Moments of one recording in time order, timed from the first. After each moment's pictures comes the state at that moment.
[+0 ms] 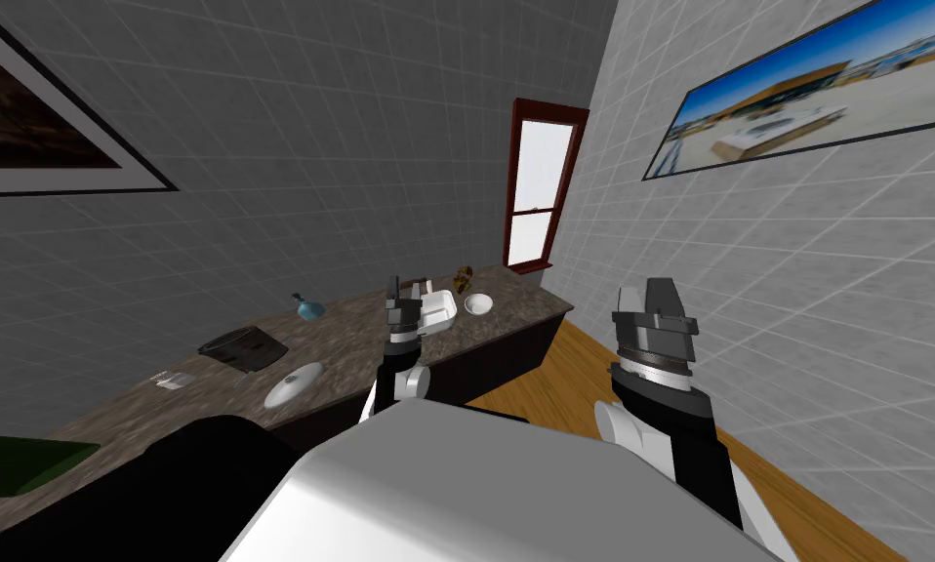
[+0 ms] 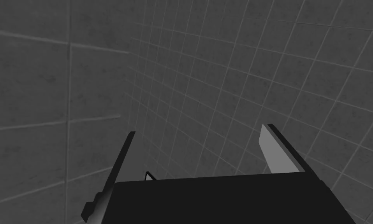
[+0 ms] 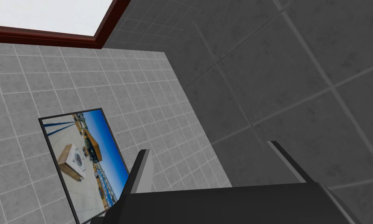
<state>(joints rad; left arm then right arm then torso) 0.45 -0.05 -0.07 -2.32 0.02 -0.51 -0.04 0.48 0.04 -0.06 -2.35 0.08 -0.52 0.17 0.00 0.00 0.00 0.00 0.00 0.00</state>
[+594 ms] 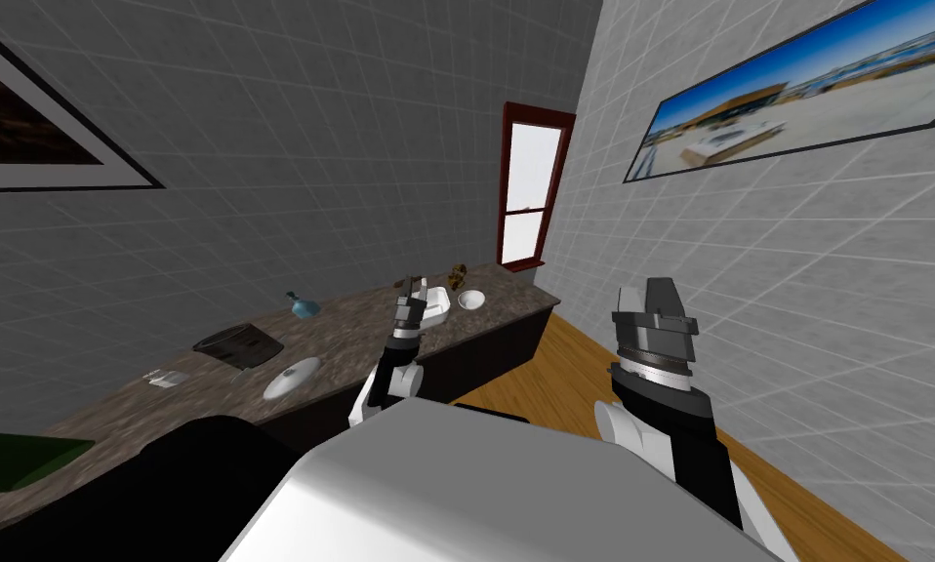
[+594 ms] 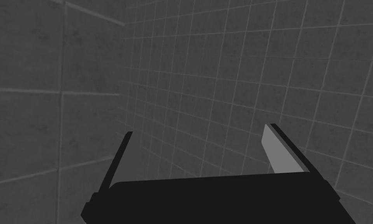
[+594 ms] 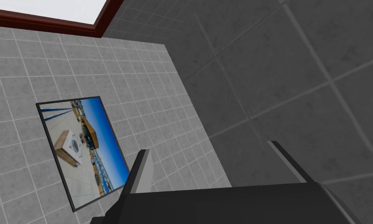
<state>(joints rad) 0.41 0.12 -0.04 -2.28 0.02 -0.42 -0.05 0.48 0.04 -0.06 -2.35 0.08 -0.52 0.17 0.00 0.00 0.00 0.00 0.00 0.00</state>
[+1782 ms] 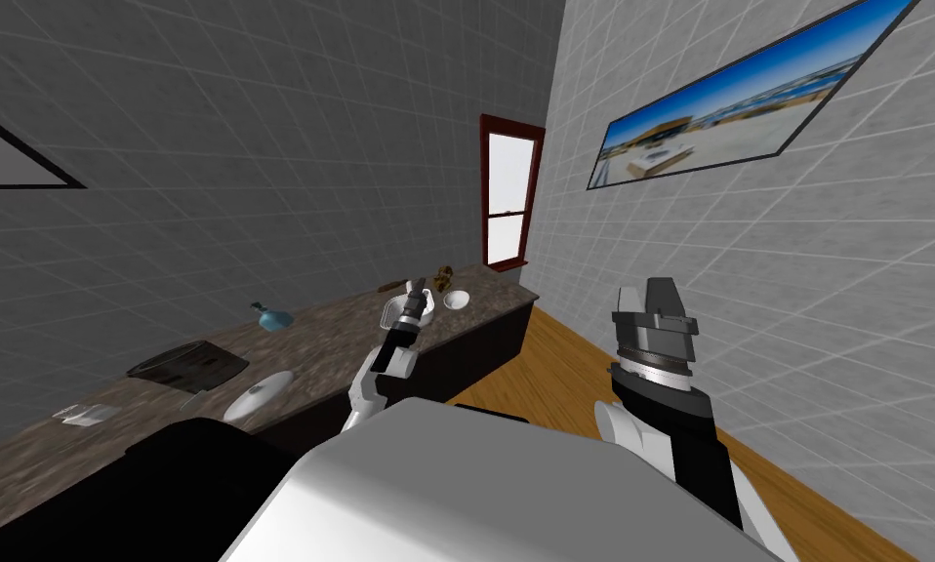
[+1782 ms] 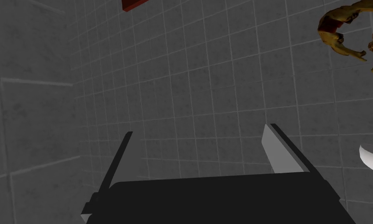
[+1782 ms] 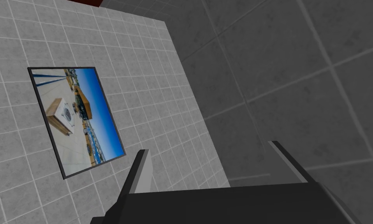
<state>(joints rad) 0.27 0.25 0.05 -2.18 0.03 -0.07 -0.09 0.48 0.04 -0.06 -2.35 0.08 -0.52 0.17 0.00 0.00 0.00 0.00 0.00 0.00</state>
